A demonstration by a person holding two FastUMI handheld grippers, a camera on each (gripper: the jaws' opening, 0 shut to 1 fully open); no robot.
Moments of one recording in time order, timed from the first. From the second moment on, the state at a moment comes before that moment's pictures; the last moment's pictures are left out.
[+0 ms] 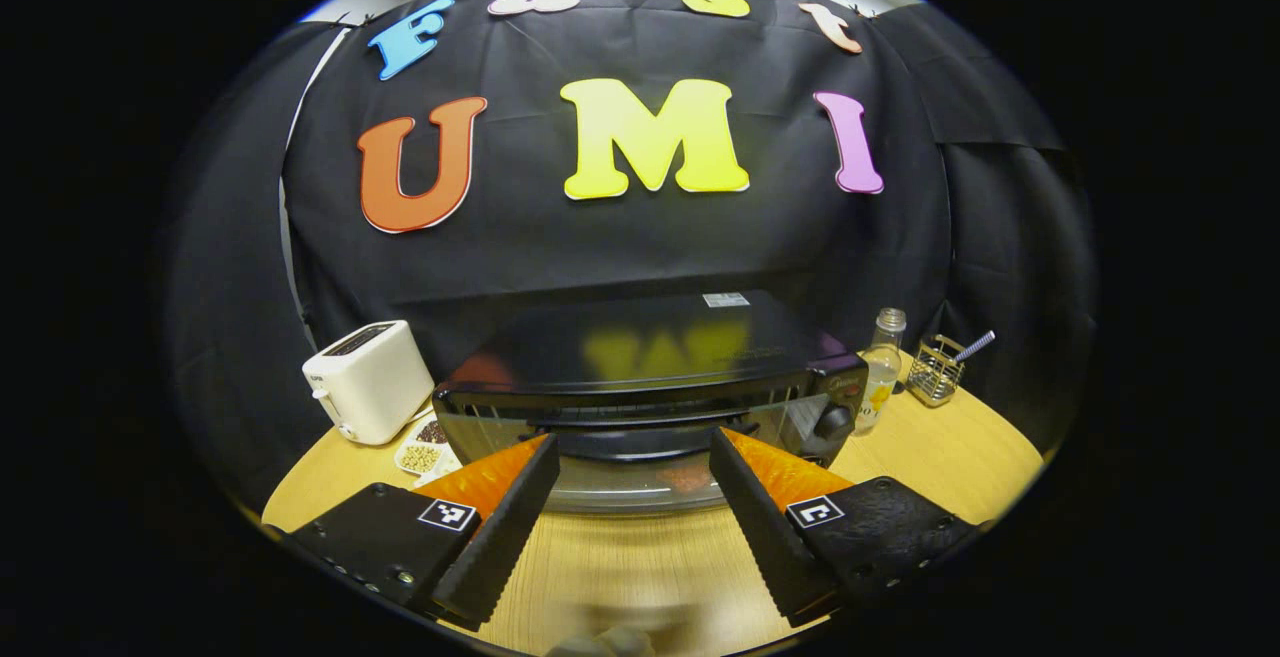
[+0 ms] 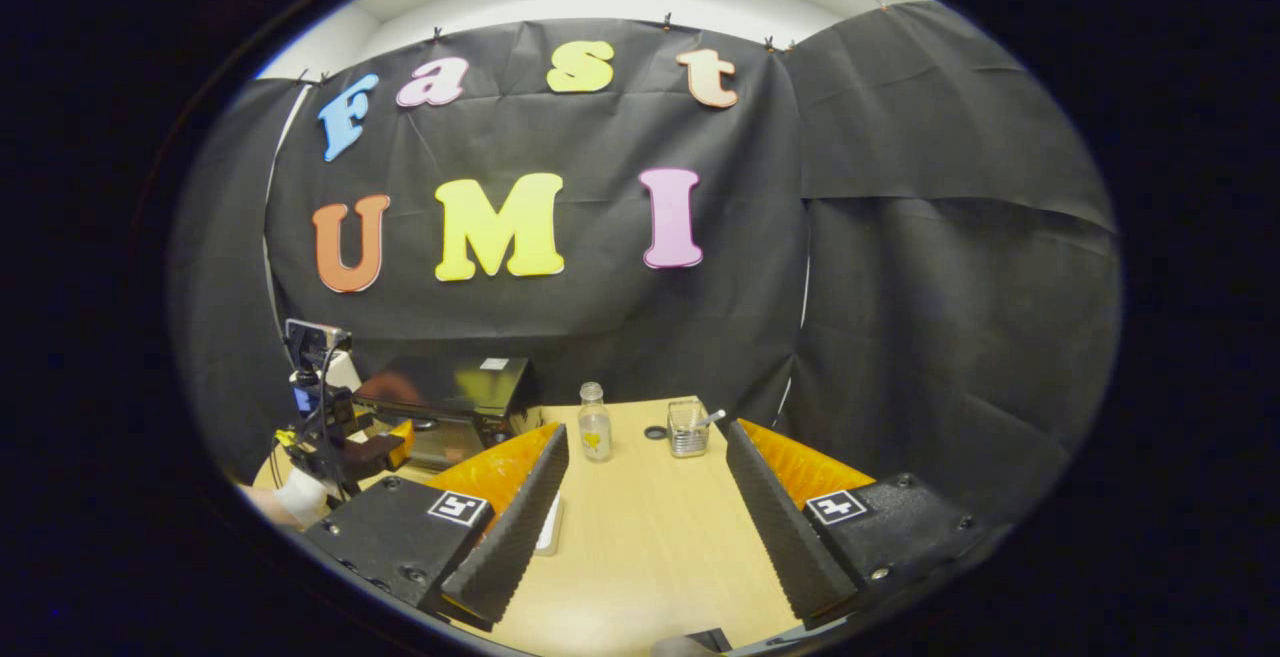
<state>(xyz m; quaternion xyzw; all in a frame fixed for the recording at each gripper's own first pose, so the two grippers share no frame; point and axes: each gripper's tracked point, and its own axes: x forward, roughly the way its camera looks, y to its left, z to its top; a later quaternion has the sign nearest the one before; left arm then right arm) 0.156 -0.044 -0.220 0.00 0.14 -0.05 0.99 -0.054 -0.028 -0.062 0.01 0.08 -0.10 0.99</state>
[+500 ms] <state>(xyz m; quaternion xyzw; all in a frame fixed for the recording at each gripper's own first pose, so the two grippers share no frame) 0.114 -0.043 -0.210 0.00 0.14 -0.05 0.99 -0.052 -0.026 -0.060 0.01 0.08 -0.08 0.99</state>
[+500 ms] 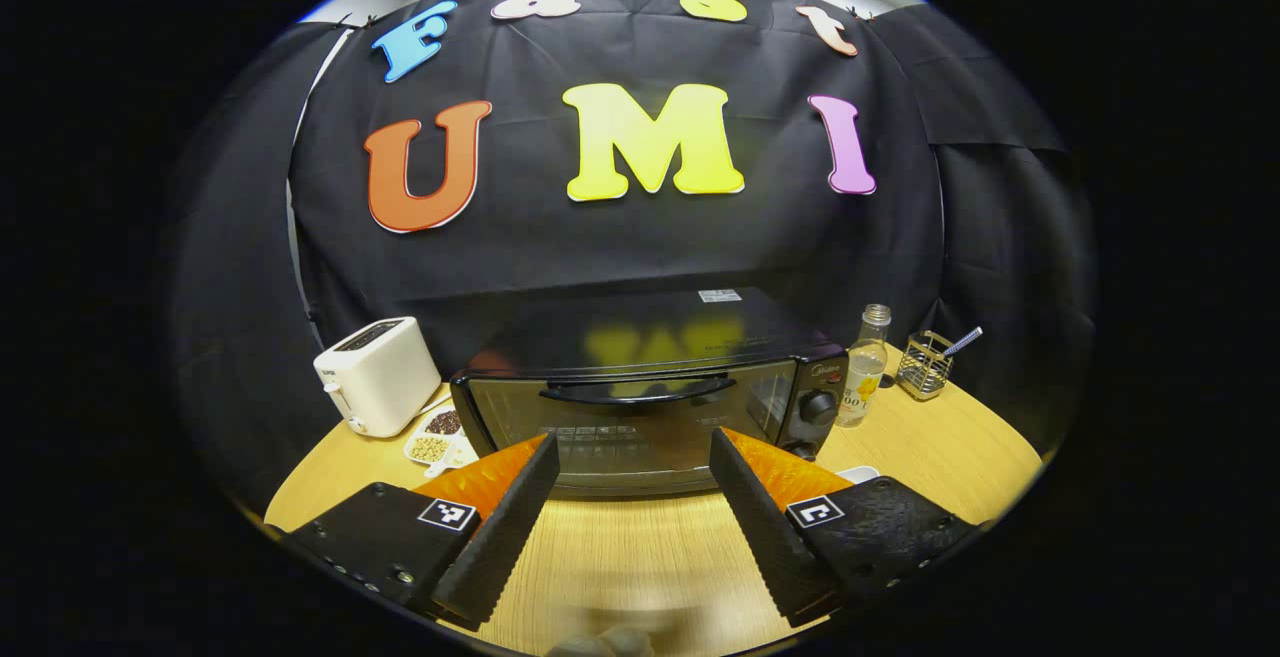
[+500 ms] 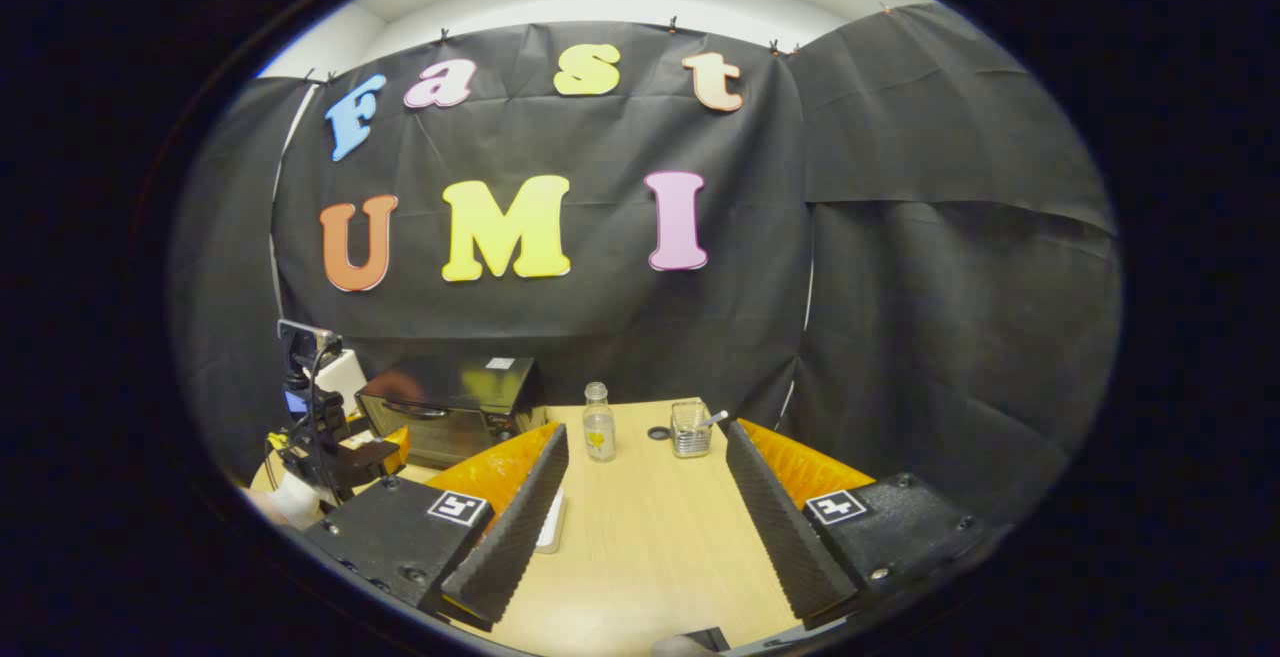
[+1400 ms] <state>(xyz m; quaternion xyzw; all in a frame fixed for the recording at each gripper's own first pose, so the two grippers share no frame) -0.204 0.049 -0.030 0.00 0.03 0.12 0.99 -0.121 0.019 -0.042 -0.01 0.03 0.10 0.99</state>
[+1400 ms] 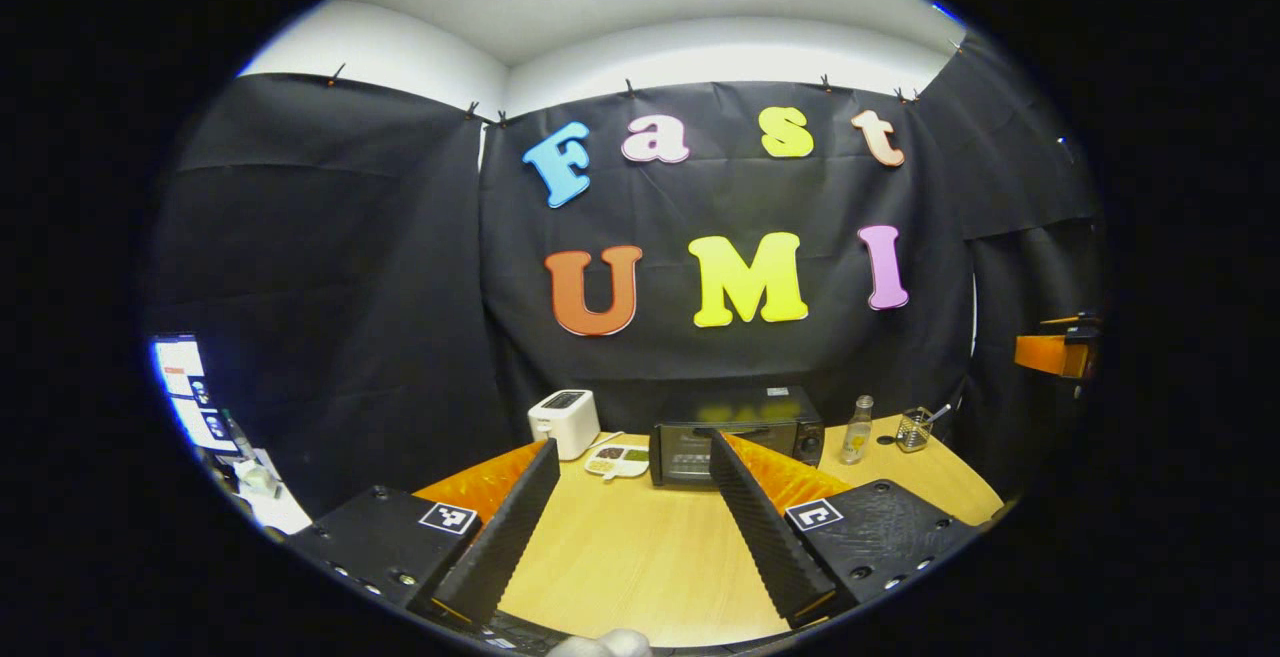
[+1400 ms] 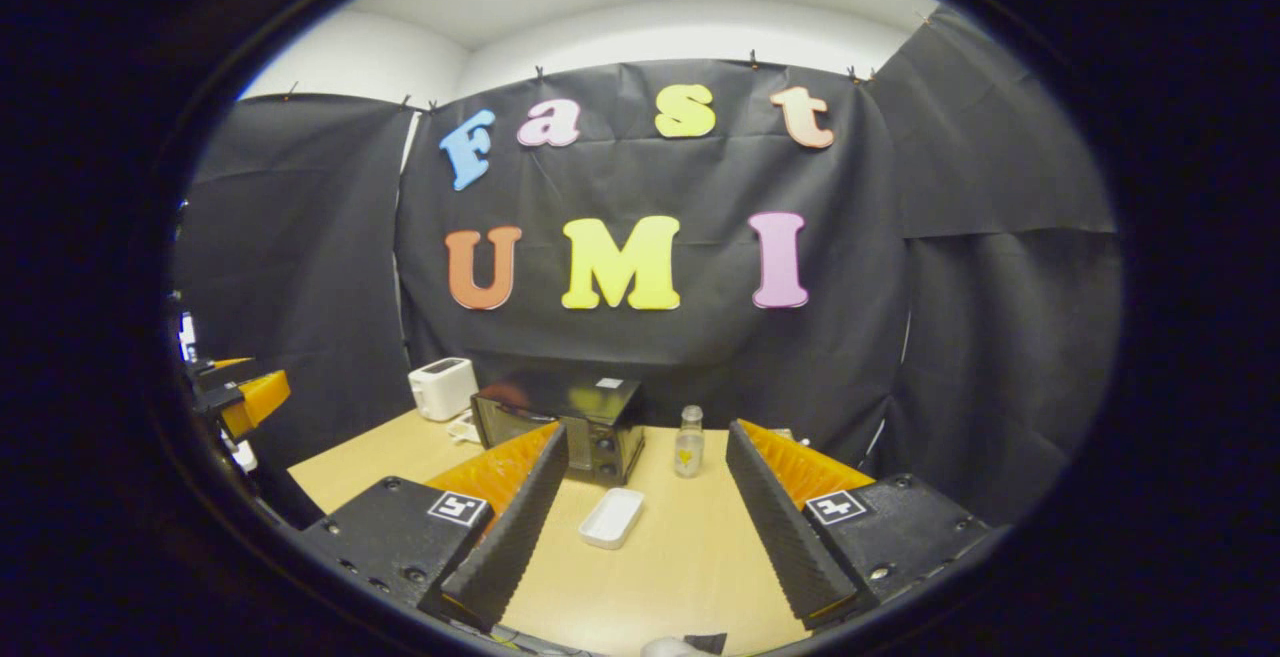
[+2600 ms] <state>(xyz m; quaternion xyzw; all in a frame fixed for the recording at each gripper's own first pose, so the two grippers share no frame) -0.256 0.111 -0.022 -0.03 0.02 0.13 0.99 -0.167 0.098 -0.022 -0.02 0.00 0.09 1.00</state>
